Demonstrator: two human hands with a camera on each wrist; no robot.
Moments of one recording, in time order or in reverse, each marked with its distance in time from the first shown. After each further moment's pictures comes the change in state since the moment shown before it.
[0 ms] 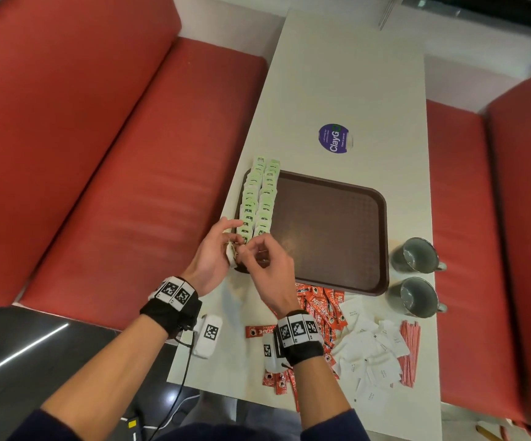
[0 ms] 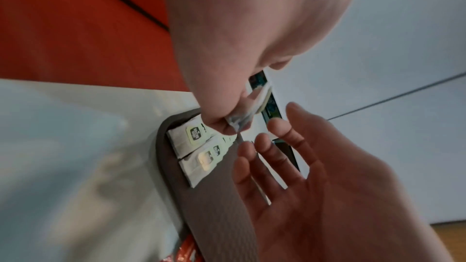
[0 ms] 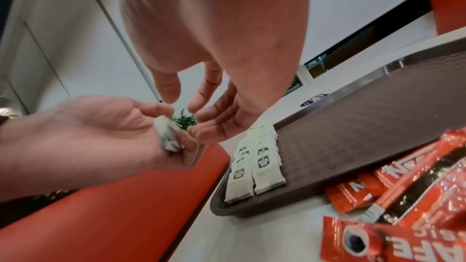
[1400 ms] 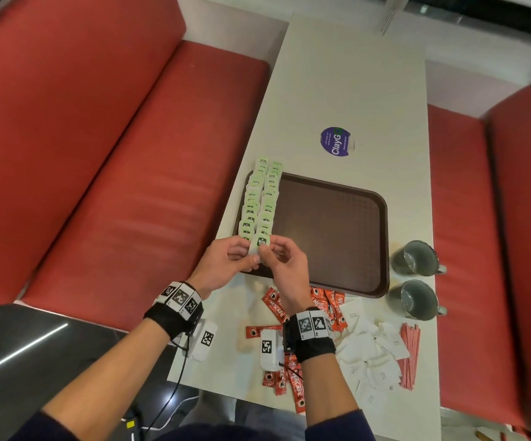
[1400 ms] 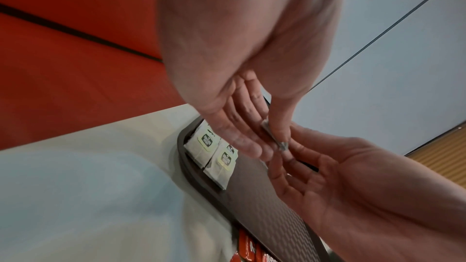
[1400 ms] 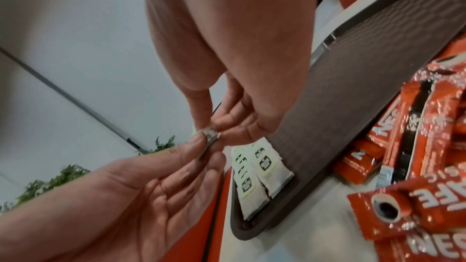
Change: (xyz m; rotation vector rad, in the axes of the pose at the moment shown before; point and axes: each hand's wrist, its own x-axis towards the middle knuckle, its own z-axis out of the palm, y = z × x) left_hand -0.013 -0.009 -0.005 0.668 -0.155 0.214; right_hand 0.009 0.025 -0.018 0.319 0.086 0.261
